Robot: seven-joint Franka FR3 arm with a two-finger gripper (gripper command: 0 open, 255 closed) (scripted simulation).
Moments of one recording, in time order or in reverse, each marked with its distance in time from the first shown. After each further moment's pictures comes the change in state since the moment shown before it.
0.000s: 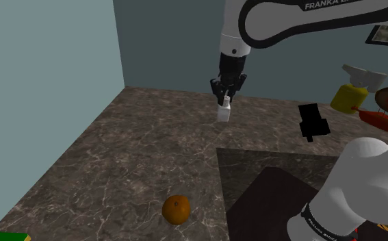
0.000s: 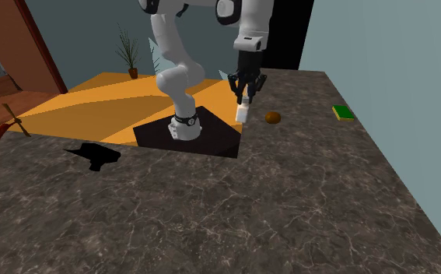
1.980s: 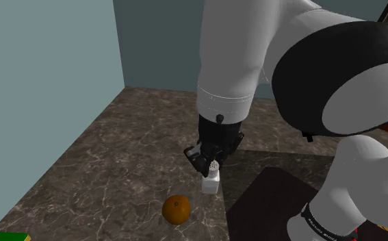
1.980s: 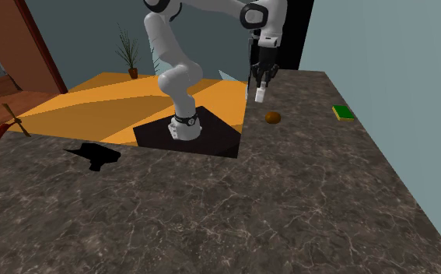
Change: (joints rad) arm 0.208 -0.073 0.423 -0.110 0.224 0.011 0.510
